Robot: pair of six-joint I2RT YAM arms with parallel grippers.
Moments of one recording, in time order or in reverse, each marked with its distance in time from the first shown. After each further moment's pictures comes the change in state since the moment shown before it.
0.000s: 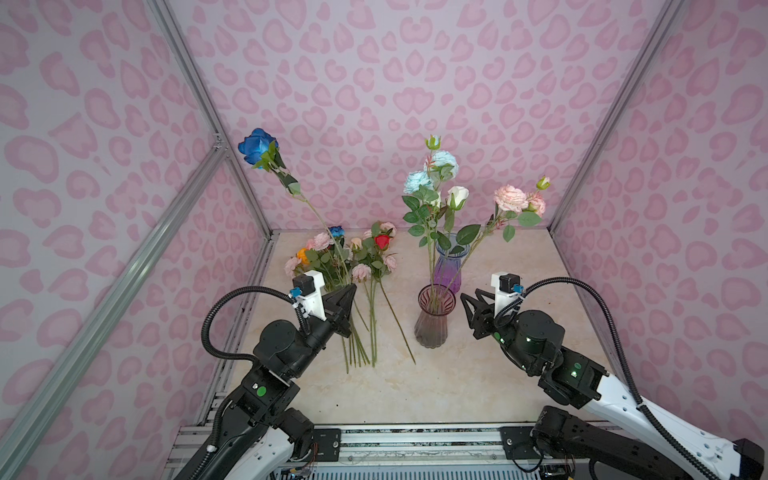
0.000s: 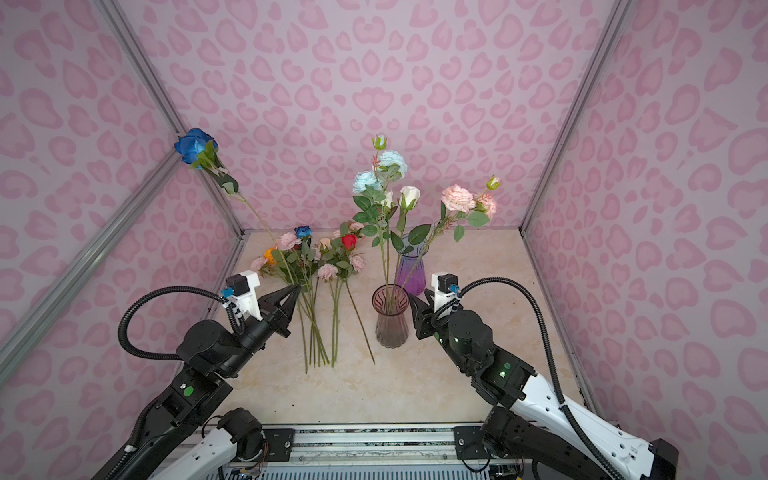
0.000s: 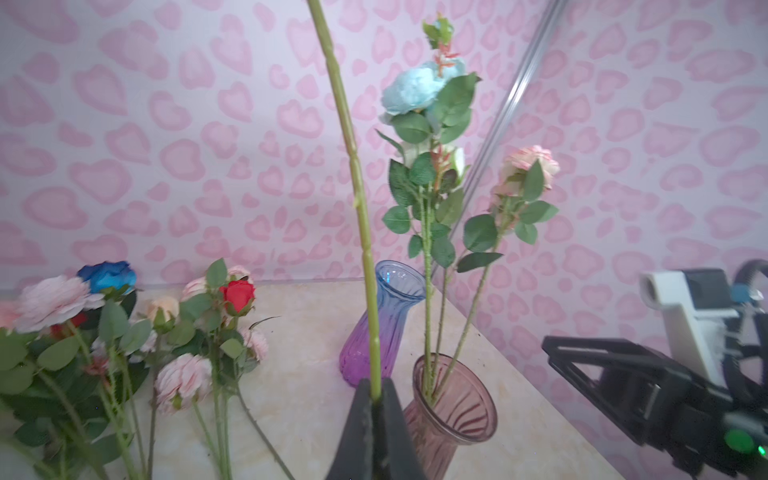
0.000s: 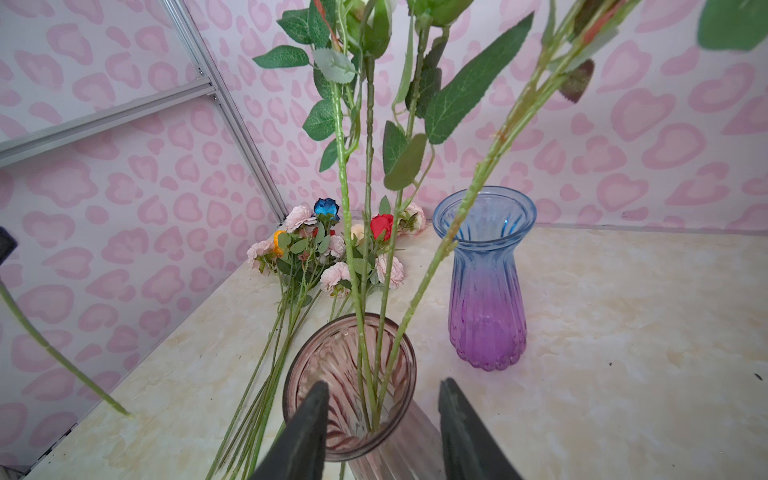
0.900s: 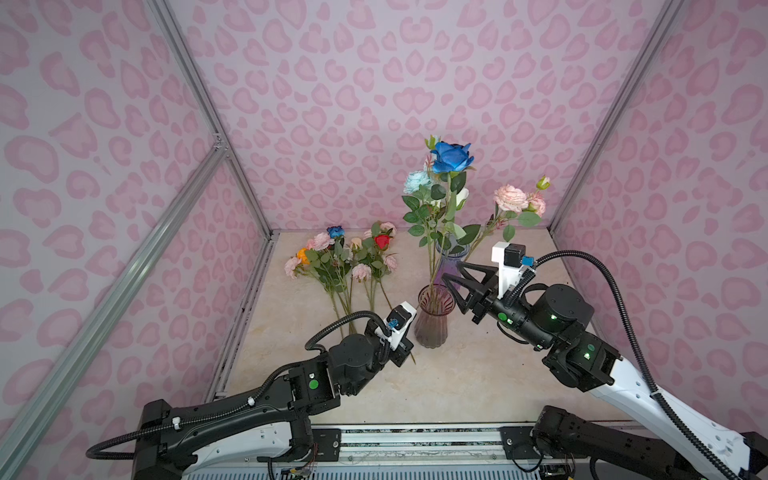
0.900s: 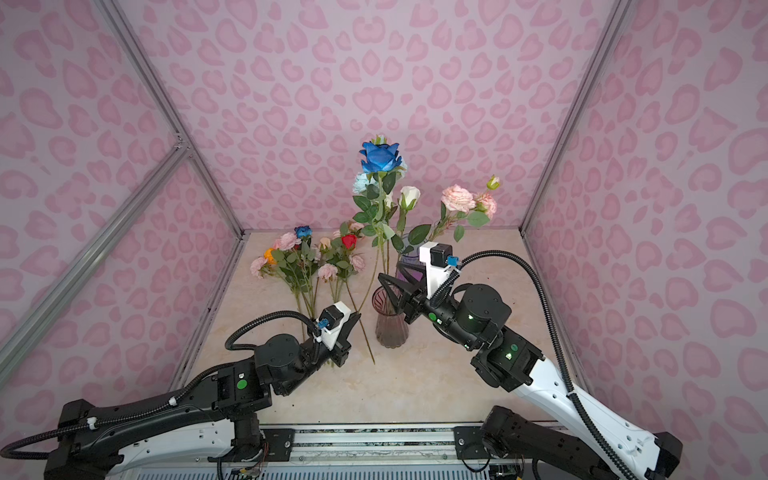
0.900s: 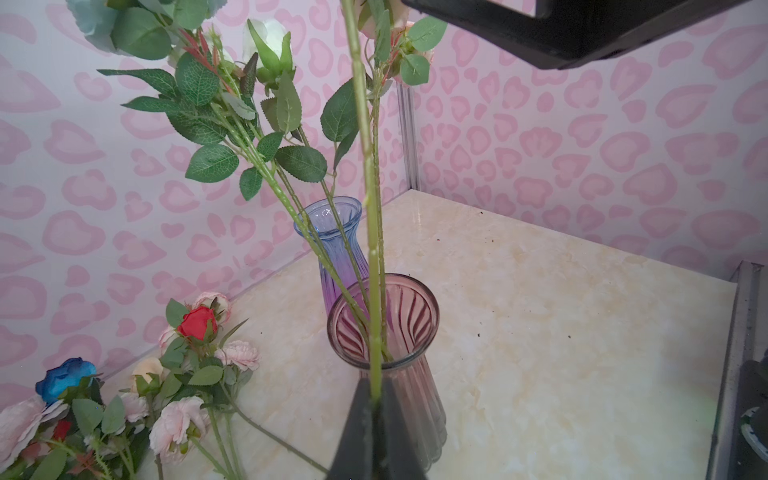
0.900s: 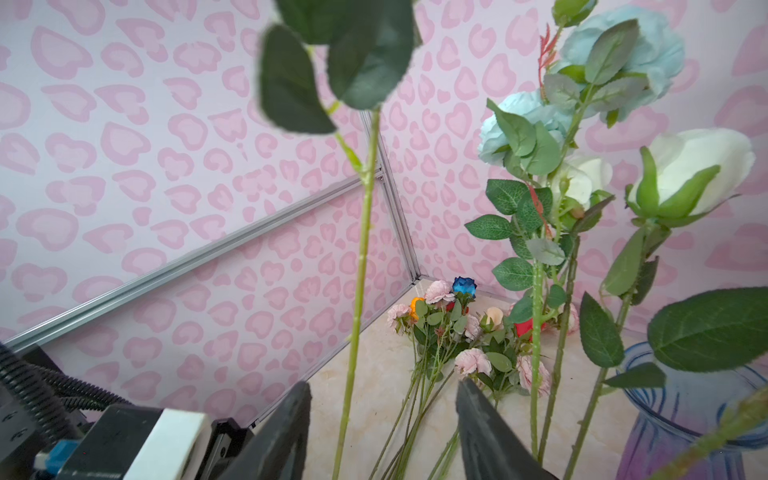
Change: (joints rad) left arm -0.580 0.318 0.062 0.058 -0.489 0.418; right arm -0.023 0.116 0.265 0.111 -0.385 0.016
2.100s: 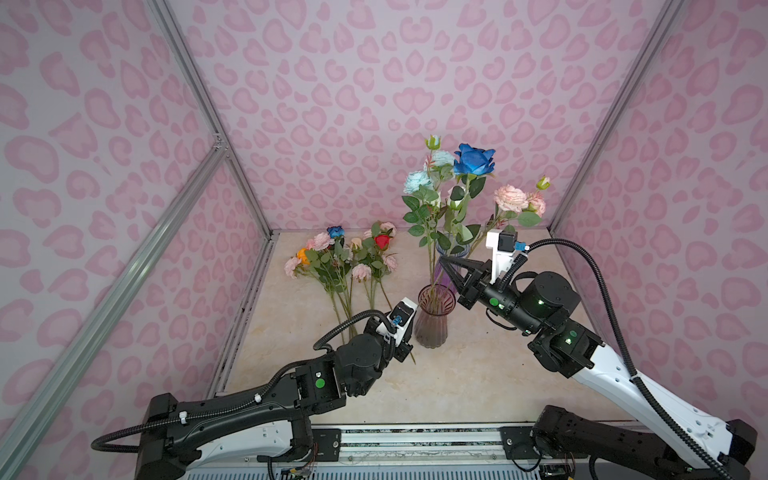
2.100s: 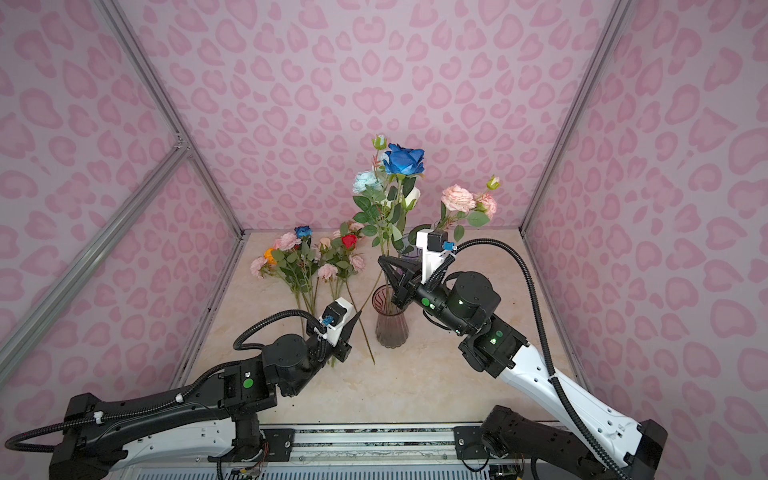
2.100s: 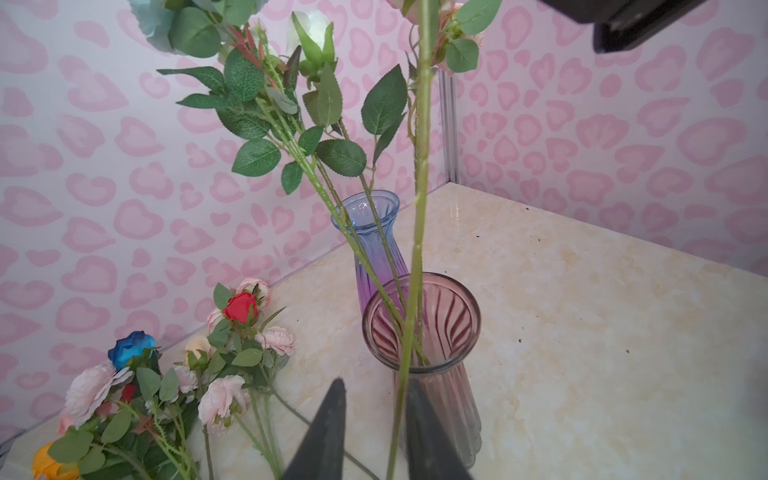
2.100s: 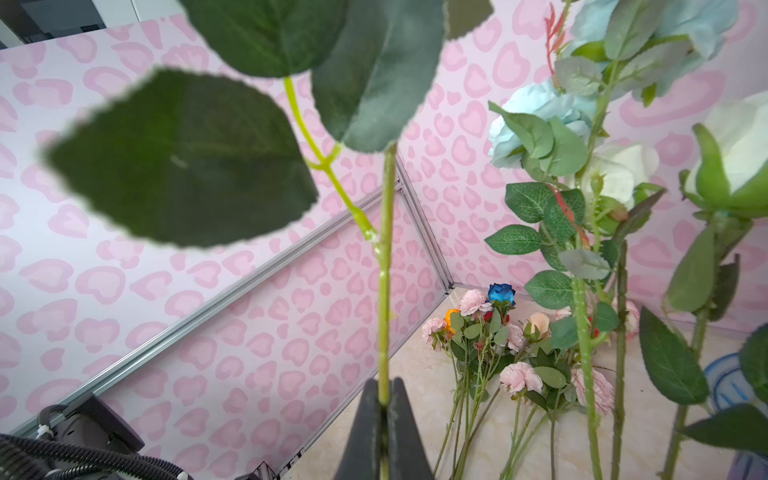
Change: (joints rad) left arm -0.021 0.045 0.029 -0.003 -0.171 -0.009; right arm -0.048 0.085 0.022 0.115 -0.072 0.144
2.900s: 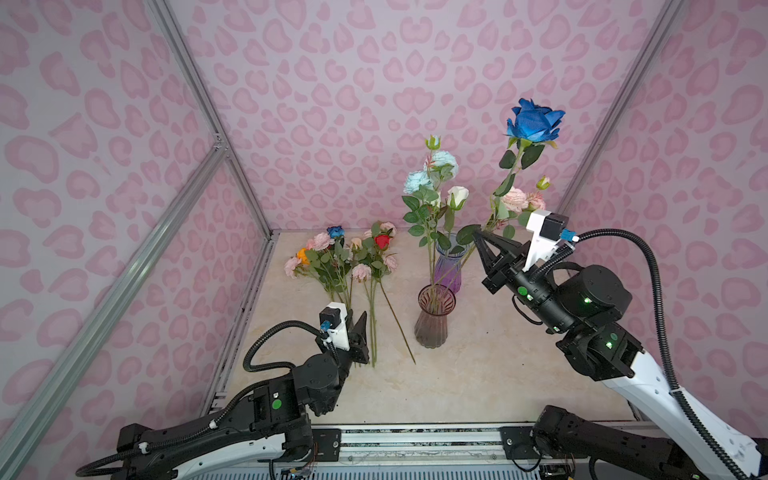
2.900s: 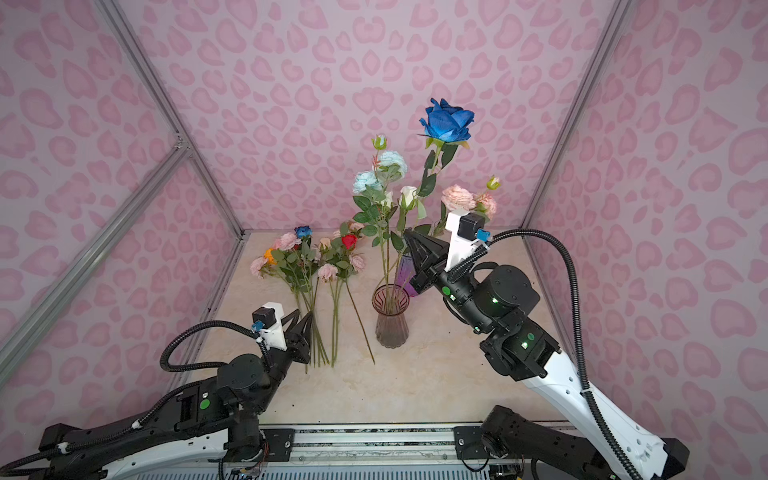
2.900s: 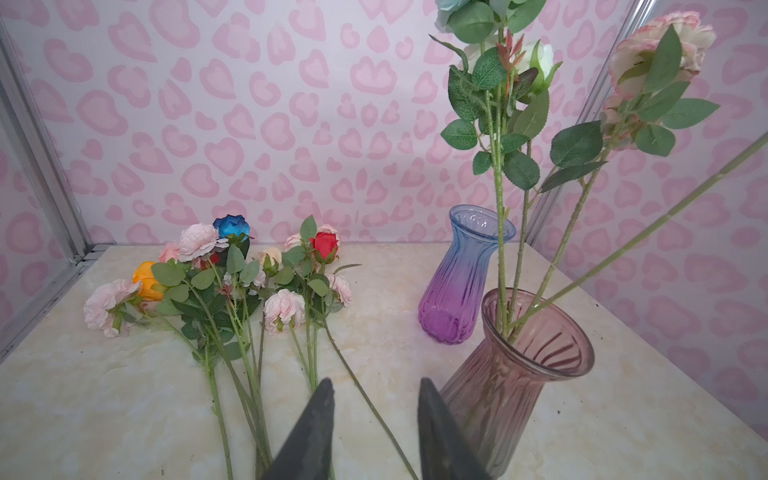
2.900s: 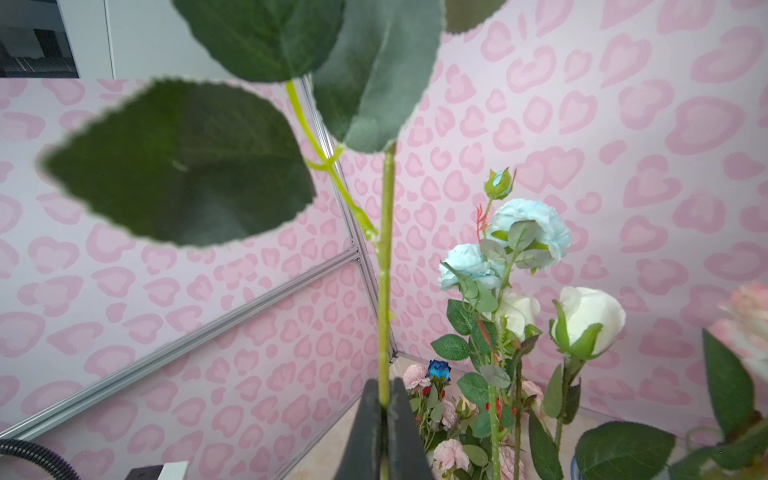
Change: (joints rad) left arm 0.003 -0.362 -0.179 -0.151 -0.277 -0.379; right arm -0.002 -0.052 0.191 -0.115 0.179 -0.199
